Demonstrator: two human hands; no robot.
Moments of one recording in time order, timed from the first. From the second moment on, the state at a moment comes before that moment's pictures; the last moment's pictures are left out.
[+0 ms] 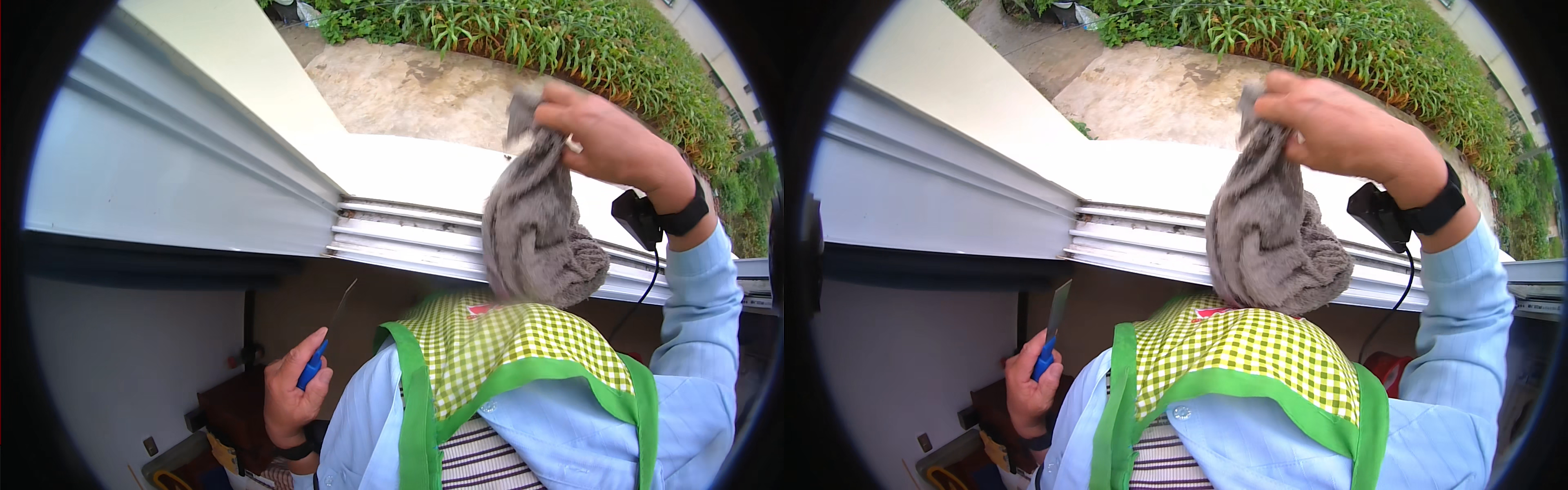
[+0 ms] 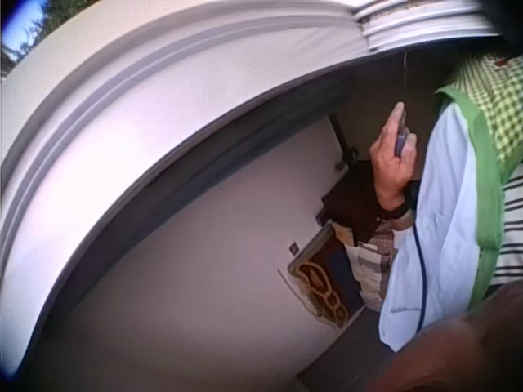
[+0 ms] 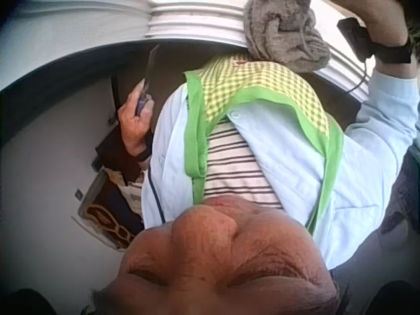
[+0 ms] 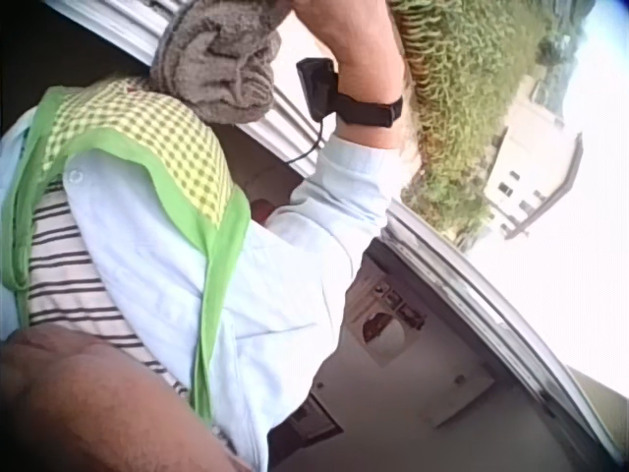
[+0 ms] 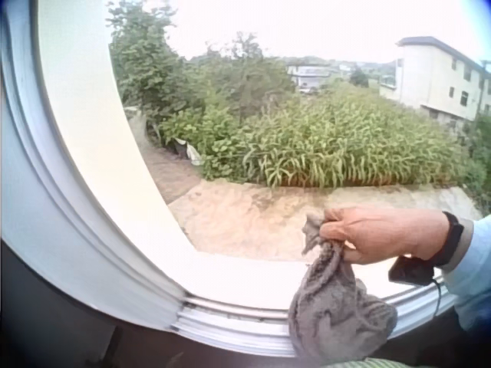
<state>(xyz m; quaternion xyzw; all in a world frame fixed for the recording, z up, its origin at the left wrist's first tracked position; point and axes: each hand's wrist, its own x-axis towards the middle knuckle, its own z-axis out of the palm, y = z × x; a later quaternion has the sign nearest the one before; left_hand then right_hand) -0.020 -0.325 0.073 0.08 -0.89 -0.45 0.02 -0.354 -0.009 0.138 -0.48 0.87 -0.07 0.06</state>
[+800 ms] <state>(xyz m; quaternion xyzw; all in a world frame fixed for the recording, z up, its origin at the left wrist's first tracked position) -0.052 -0.285 0.101 0.06 -0.88 -0.47 0.05 -0.340 0.059 0.147 -0.58 0.73 -0.31 0.16</state>
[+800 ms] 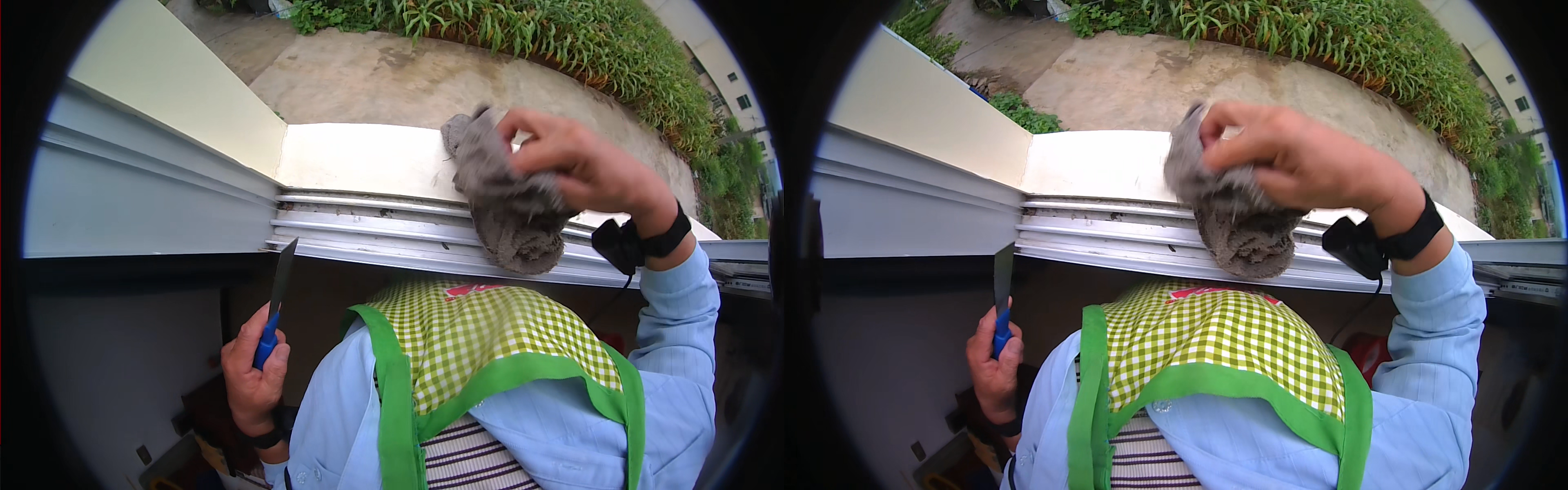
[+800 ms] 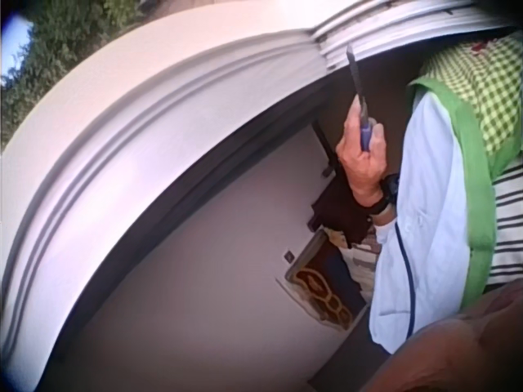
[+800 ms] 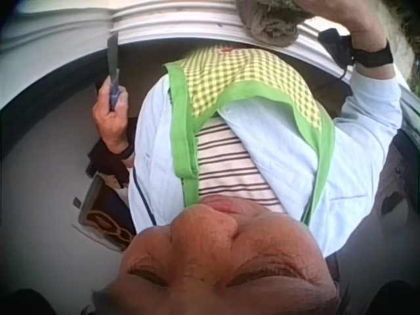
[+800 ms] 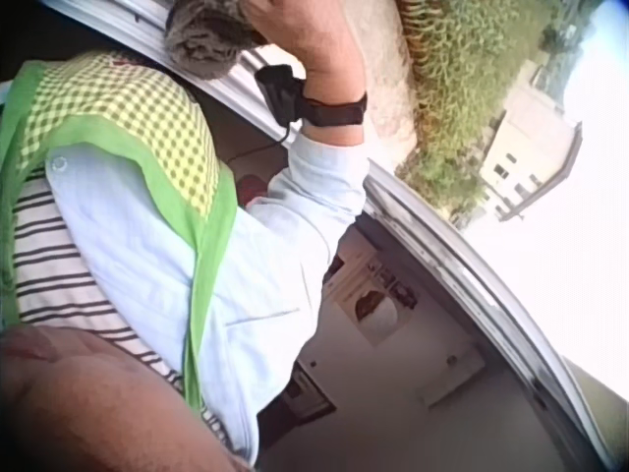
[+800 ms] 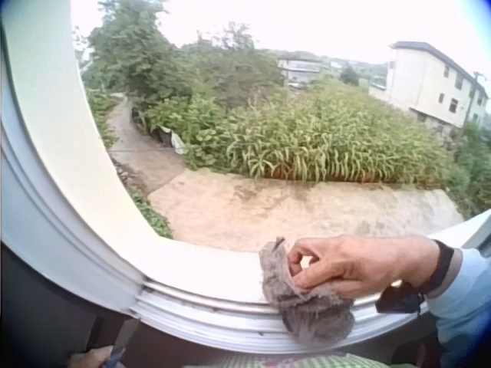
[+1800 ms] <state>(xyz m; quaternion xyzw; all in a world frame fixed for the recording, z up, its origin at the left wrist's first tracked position) -0.015 -0.342 0.035 0.07 -0.86 -0.50 0.09 -0.293 -0.040 0.081 -0.57 0.81 -0.13 0.09</state>
